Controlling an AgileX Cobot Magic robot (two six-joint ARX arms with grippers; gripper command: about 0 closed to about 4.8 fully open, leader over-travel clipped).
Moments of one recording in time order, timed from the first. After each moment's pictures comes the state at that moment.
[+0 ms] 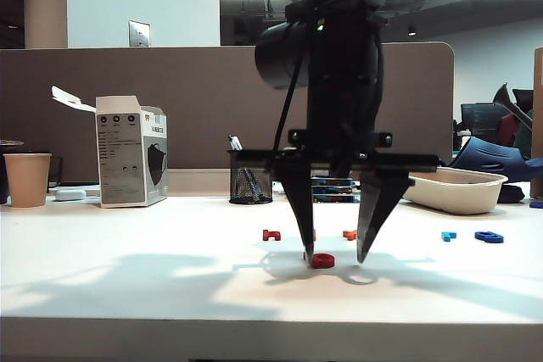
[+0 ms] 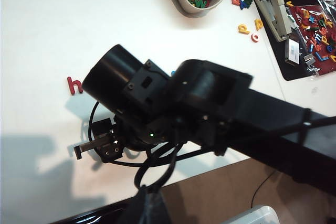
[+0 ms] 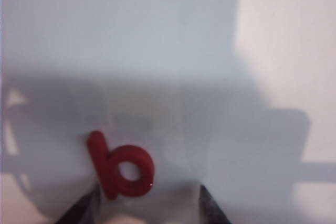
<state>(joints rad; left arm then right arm) -1.02 1.38 1.77 -1.11 -0.25 -0.73 0.68 1.97 1.46 -0.97 0.00 0.60</state>
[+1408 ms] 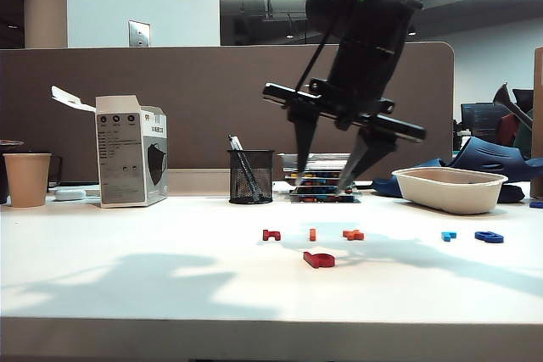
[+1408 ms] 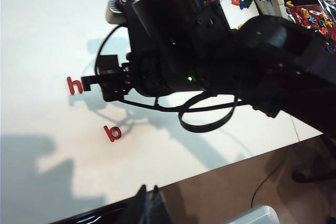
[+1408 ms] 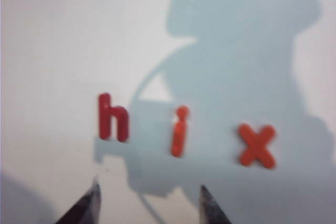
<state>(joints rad) -1.02 1.38 1.77 -1.11 -0.25 -0.73 0.54 1.89 1.47 -0.67 -0.10 0.53</state>
